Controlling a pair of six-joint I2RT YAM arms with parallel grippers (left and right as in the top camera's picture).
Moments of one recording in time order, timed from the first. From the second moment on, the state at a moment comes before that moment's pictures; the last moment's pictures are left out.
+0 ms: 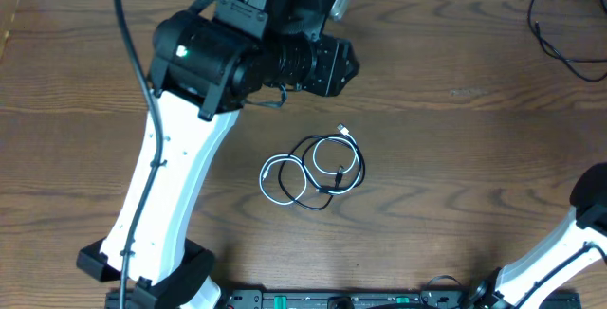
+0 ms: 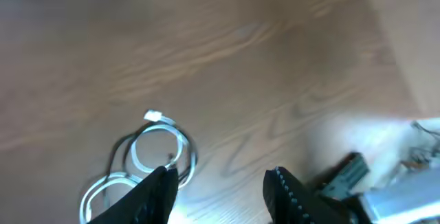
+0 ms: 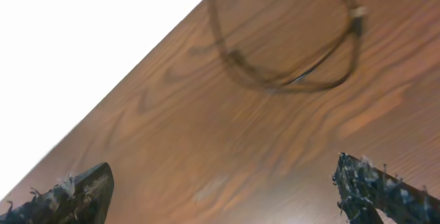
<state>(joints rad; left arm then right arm) -0.52 1.78 2.33 -1.49 0.32 -0.22 -0.55 2.11 2.44 -1.30 -0.36 0.25</state>
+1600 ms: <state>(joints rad) -0.35 2.02 1.35 -0.90 0.27 0.04 -0.26 2.12 2.44 -1.46 -0.29 0.11</state>
